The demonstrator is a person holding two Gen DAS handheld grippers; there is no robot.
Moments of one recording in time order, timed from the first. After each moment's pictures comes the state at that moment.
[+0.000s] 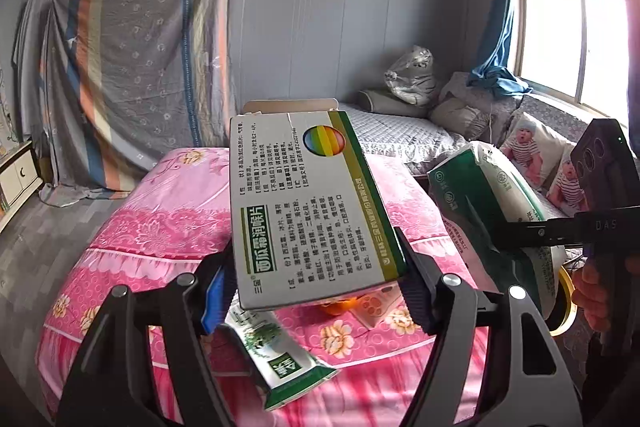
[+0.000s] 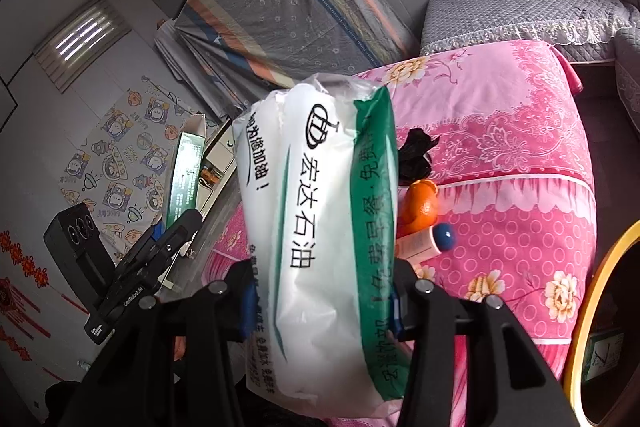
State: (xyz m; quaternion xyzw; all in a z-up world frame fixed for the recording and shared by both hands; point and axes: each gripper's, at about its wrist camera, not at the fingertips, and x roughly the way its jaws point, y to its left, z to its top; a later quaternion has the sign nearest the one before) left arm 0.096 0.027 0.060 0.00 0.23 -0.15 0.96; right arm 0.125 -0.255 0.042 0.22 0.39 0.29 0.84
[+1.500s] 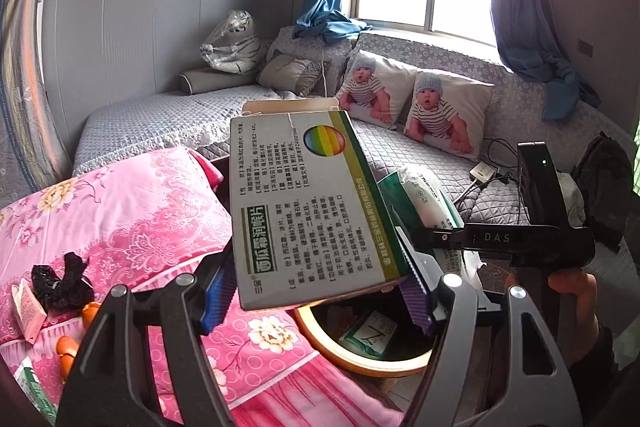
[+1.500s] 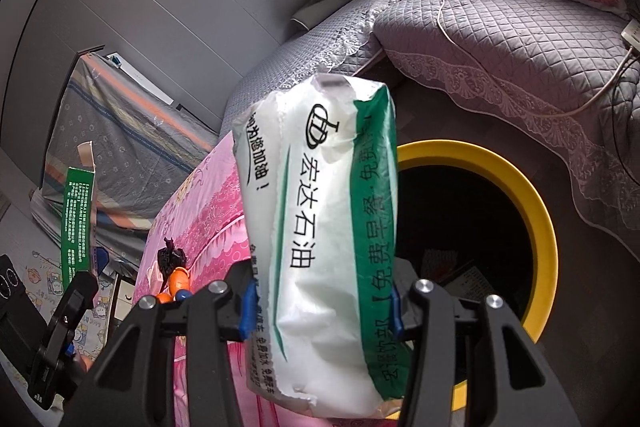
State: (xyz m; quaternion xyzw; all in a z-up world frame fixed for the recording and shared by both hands) left arm 0.102 -0.252 0.013 0.08 0.26 -0.42 0.87; right arm 0.029 -0.519 -0.062 0.37 0.33 -0.05 0.87
